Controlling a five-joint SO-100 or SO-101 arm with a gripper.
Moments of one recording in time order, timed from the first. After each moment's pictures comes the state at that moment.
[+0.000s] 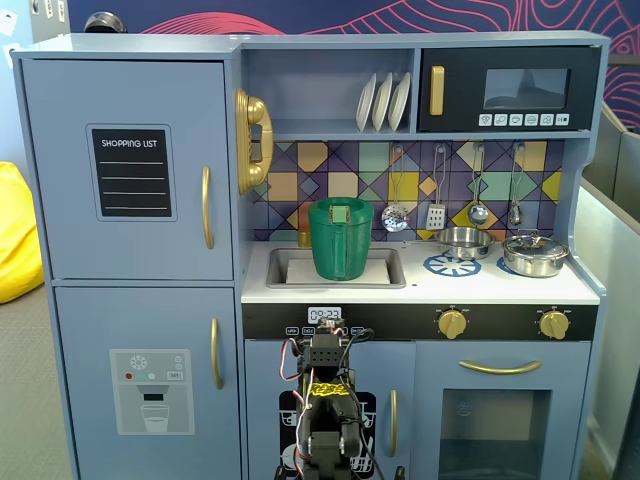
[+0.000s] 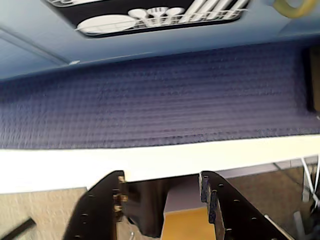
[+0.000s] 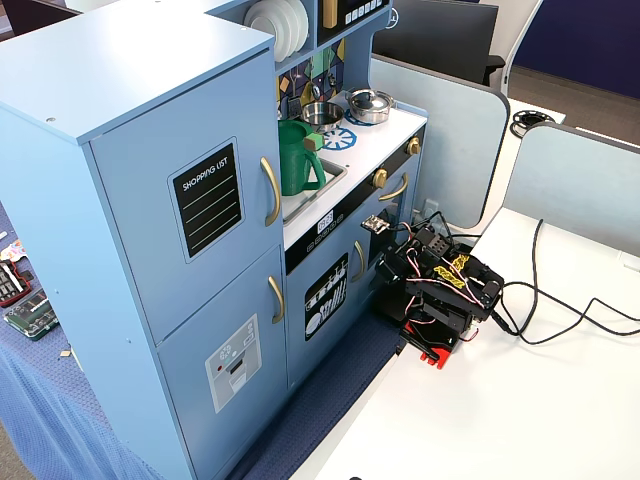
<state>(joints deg) -1.8 182.4 168.0 80.2 -88.6</state>
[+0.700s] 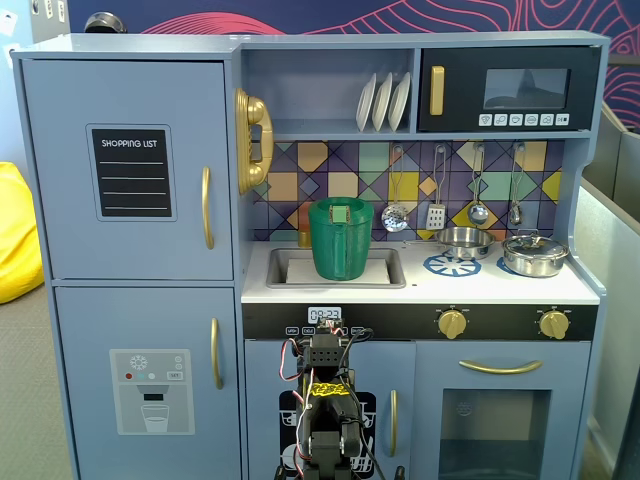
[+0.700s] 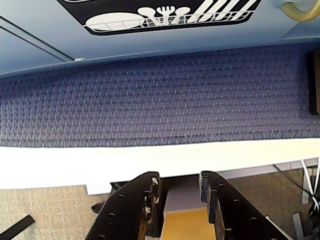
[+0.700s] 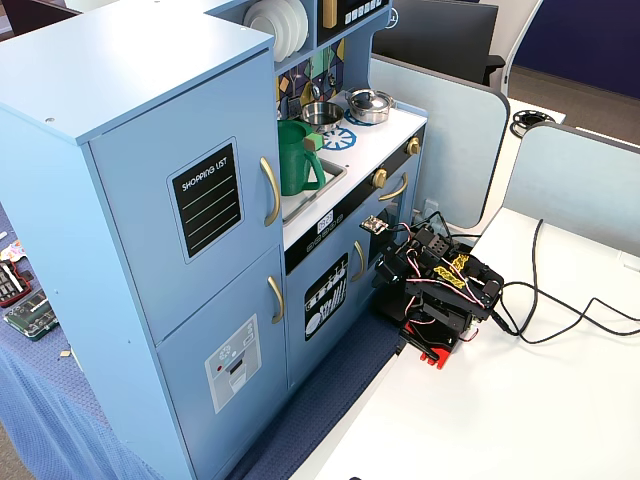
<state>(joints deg) -1.3 182.4 168.0 80.2 -88.4</state>
